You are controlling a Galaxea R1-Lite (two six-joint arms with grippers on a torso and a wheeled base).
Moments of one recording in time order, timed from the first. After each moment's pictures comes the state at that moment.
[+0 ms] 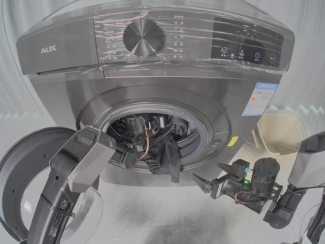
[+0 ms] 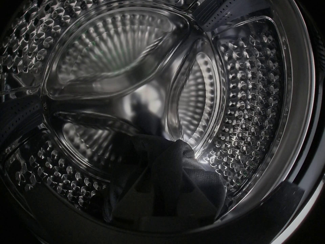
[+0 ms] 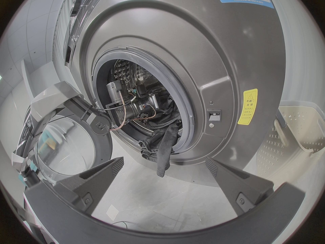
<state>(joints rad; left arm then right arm) -0.47 2.67 -1.77 -1.03 0.10 -0.05 0.67 2.05 -0.29 -1.55 -0.11 0.20</state>
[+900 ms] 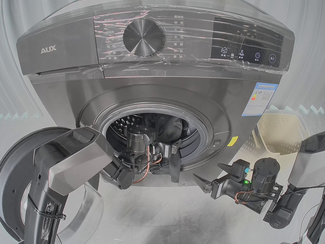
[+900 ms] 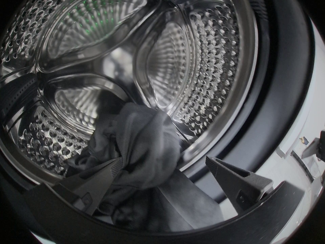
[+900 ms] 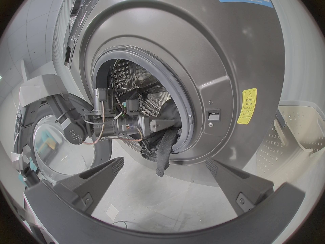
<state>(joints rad) -0.54 2.48 -1.28 -1.02 0.02 -0.05 0.67 2.05 -0.28 -1.55 -0.11 0.20</state>
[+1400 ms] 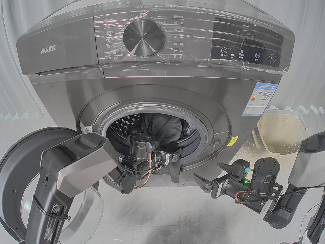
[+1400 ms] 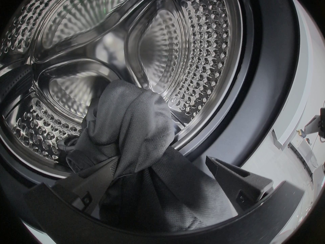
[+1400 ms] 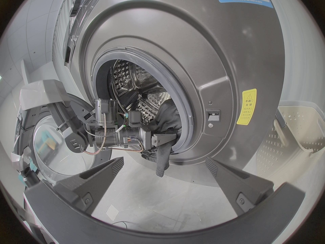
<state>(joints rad) -0.55 2.53 -1.27 -1.03 0.00 -0.02 0.67 2.05 -0.29 -1.55 -0.11 0.20</state>
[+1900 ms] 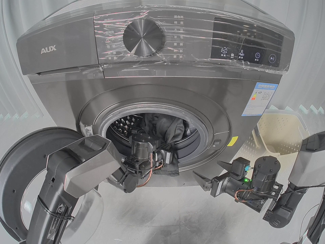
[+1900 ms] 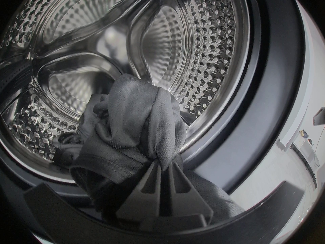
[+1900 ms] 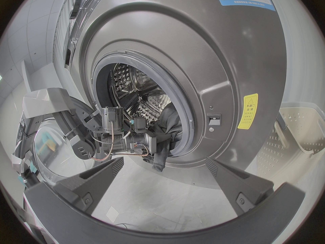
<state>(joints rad) -0.54 2.59 -1.35 -1.04 0.01 -0.02 0.67 2.05 -0.30 -1.55 -0.11 0.20</state>
